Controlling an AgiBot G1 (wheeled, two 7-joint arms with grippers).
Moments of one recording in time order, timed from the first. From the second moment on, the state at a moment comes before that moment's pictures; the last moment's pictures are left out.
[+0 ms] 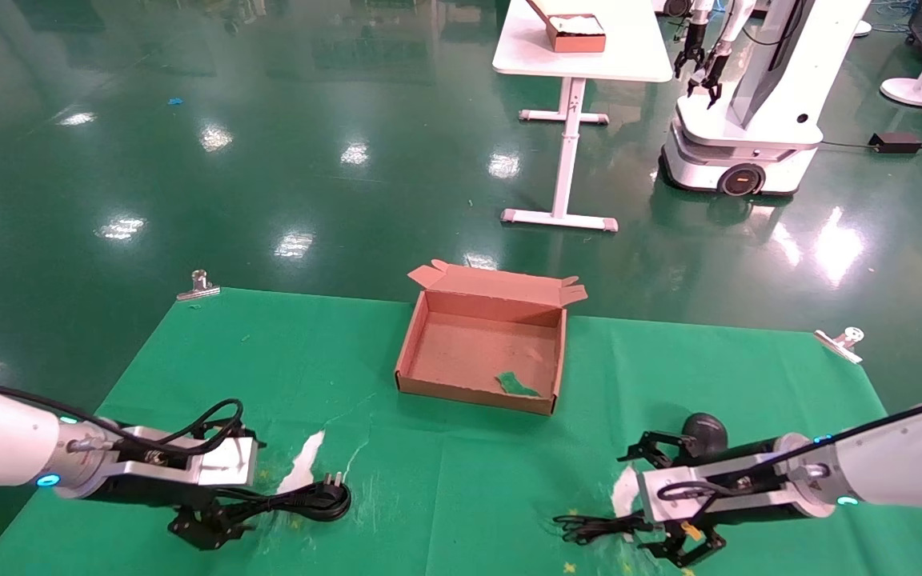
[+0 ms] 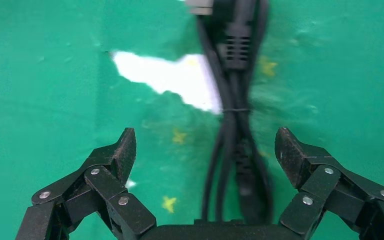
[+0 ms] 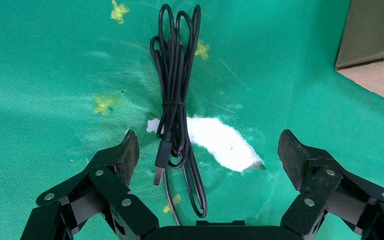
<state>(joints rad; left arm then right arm) -1.68 1.10 0.77 -0.09 1.73 1.18 0.60 1.61 -1.13 -0.71 0.07 -1.62 -1.21 -0.83</state>
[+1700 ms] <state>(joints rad) -1.70 1.07 0.76 -0.08 1.70 1.20 0.58 1.64 -1.09 -0.69 0.07 -1.59 -1.24 -0.82</state>
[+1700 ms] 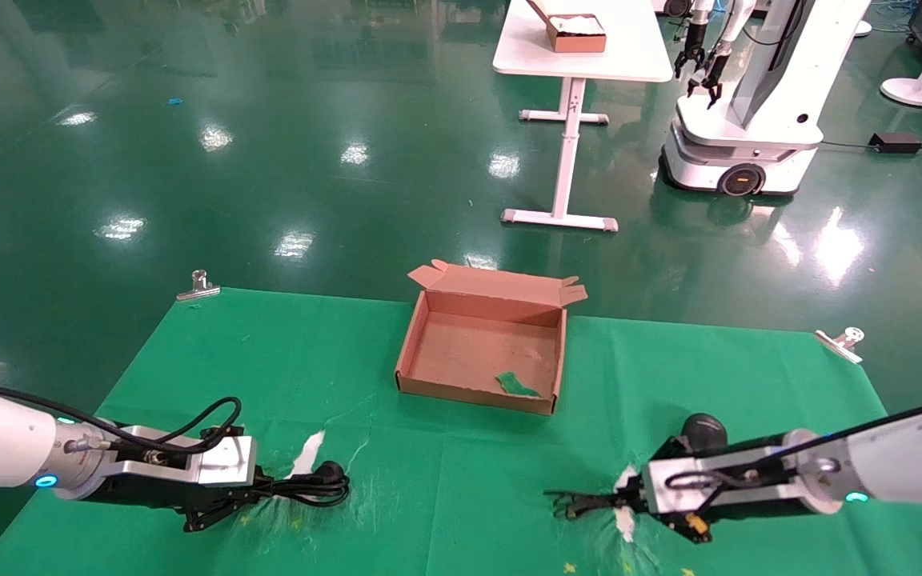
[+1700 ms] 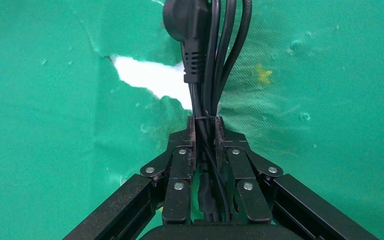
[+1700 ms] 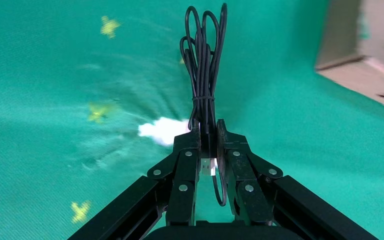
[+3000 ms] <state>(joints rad) -1.99 1.12 0.58 -0.06 1.44 1.23 0.23 1.69 -1.36 -0.60 0.13 -1.43 -0.76 -0.64</state>
